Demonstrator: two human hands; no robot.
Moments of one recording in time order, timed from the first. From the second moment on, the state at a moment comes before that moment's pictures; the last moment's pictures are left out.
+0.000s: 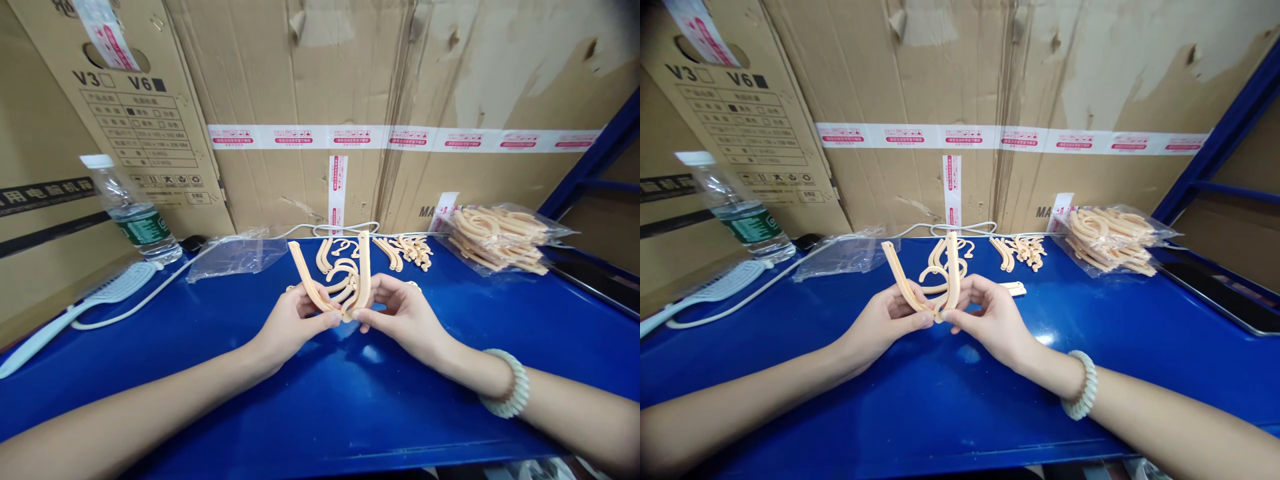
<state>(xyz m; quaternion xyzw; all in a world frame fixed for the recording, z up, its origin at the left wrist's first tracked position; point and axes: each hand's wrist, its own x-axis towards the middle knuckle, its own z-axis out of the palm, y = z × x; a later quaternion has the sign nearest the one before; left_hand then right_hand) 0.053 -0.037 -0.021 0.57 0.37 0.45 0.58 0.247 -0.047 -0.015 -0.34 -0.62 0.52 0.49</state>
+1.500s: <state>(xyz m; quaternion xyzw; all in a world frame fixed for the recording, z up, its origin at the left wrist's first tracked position) 0.018 -0.013 0.005 0.96 0.21 0.12 -0.12 0.340 0.006 0.022 -0.39 -0.91 0.15 0.04</state>
